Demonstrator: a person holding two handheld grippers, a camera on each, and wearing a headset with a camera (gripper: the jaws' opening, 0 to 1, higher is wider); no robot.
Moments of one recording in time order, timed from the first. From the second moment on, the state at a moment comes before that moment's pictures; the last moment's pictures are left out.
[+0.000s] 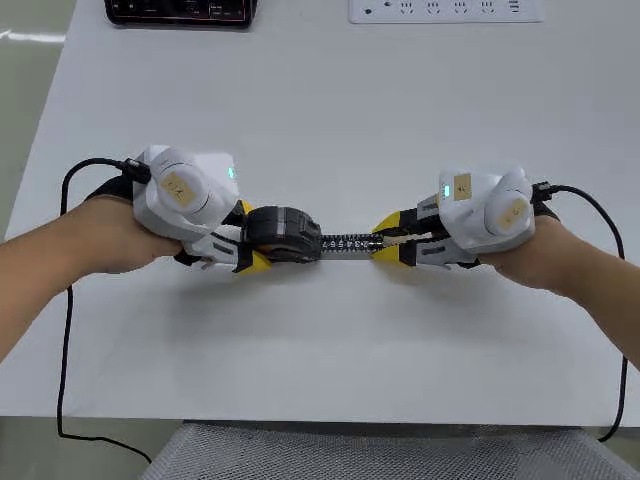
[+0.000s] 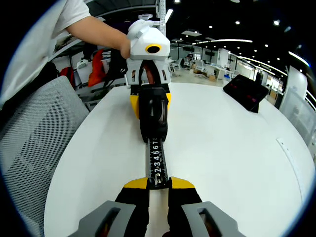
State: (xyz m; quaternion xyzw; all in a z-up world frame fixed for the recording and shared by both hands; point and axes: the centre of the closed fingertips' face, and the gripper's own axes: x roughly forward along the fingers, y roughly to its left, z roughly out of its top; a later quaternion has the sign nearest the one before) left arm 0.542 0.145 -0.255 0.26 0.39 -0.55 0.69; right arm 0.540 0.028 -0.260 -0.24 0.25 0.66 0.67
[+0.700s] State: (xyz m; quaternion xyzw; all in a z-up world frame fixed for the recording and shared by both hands) left arm 0.543 0.146 -0.255 0.26 0.39 -0.55 0.69; right arm 0.542 0.001 -0.261 -0.25 0.26 0.64 0.68
